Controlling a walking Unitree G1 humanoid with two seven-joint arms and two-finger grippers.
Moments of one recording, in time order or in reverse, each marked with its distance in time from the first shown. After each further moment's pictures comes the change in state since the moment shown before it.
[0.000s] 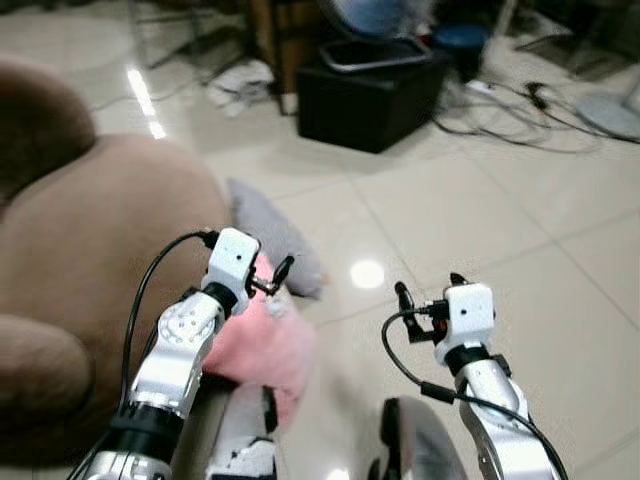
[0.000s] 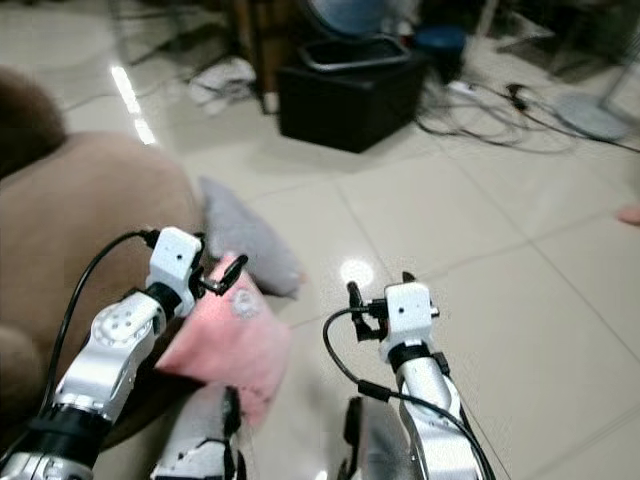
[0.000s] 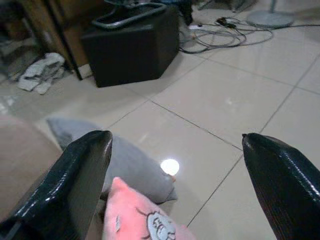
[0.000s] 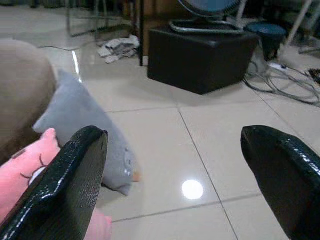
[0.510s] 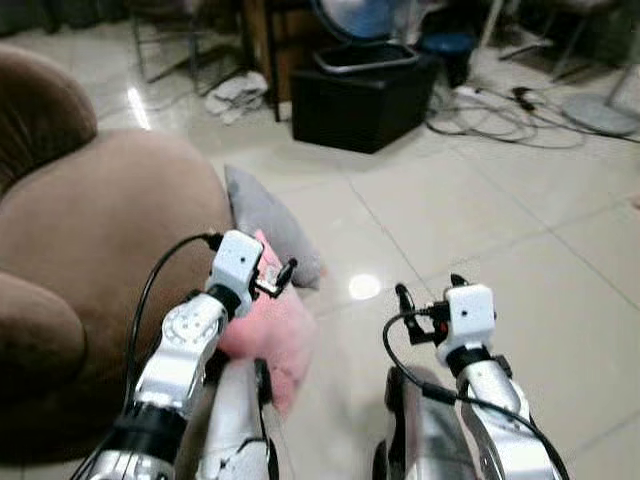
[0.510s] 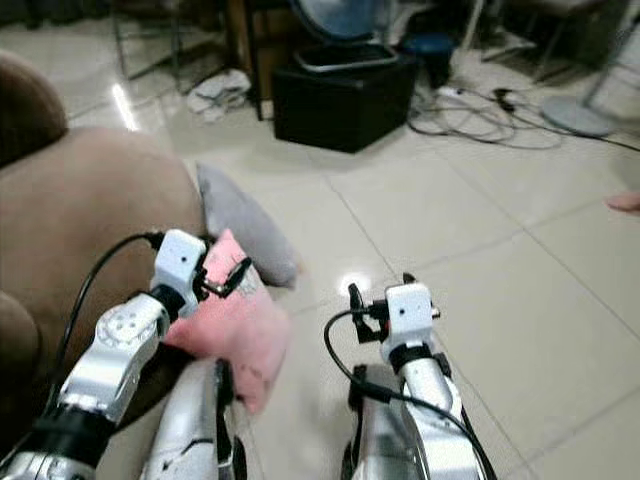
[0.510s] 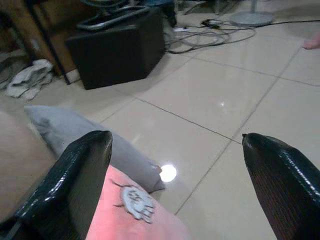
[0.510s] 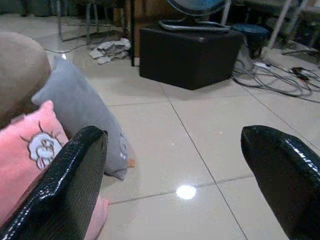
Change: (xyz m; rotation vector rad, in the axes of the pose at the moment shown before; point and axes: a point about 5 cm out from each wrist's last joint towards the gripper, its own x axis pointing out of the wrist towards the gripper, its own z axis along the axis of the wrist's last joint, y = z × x) left arm 0.001 -0.005 -0.003 0.002 0.011 -0.017; right arm -0.002 0.000 -0.003 0.000 0.010 0.009
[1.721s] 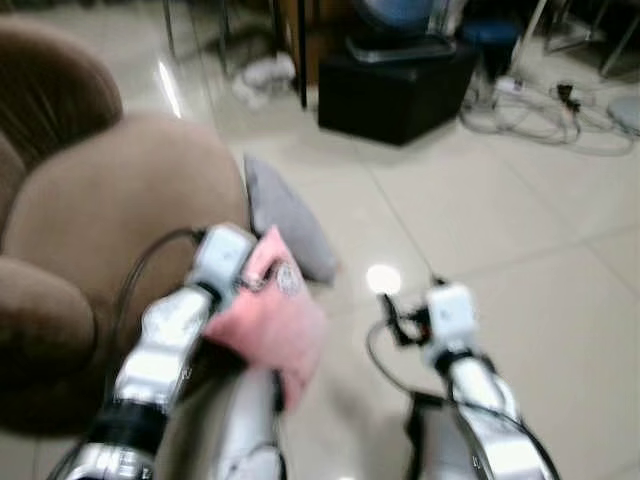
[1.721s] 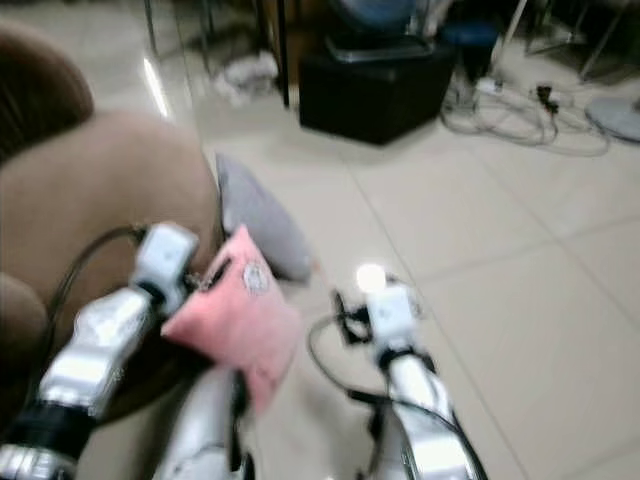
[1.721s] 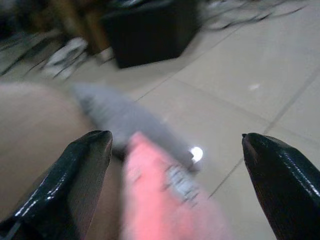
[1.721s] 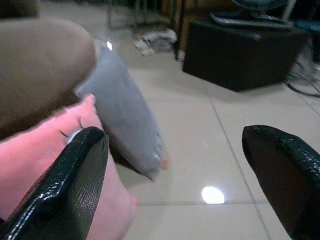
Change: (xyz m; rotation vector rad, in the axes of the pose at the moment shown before) left arm -0.006 0.021 -0.003 0.053 0.048 0.044; right arm 0.004 0.017 0.001 -0.041 0.010 0.099
